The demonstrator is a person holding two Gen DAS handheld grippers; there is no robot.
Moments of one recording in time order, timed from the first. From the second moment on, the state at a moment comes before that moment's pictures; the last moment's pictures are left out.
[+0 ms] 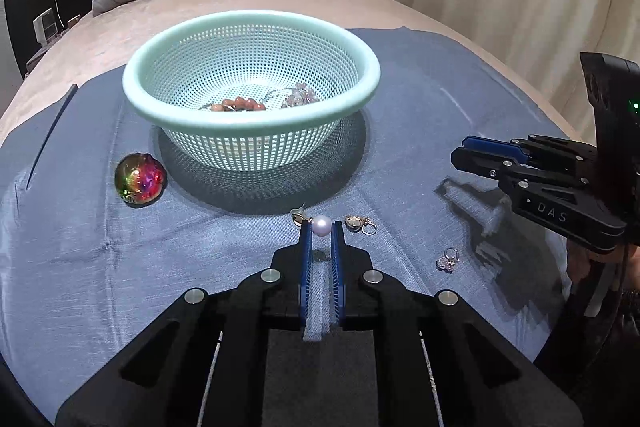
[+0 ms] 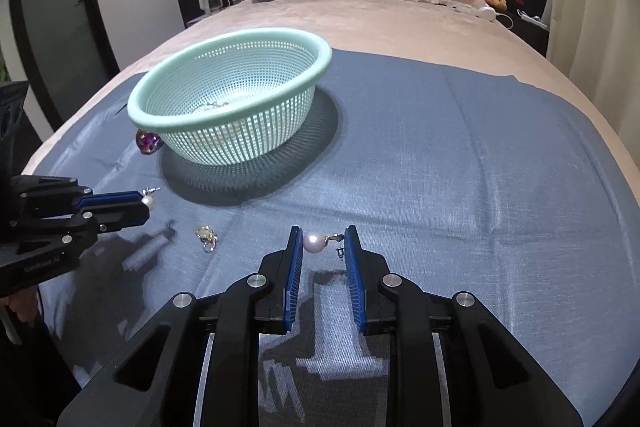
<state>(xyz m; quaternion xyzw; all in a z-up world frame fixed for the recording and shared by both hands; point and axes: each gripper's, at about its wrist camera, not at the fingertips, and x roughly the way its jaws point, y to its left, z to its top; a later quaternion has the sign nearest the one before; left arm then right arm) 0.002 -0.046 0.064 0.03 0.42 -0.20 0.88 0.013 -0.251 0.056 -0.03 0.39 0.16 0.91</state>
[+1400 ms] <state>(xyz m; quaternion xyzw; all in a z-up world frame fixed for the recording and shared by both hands) 0.108 -0.022 0.086 0.01 0.42 -0.19 0.88 0.113 -0.185 0.080 -0.06 0.38 0.21 0.90</state>
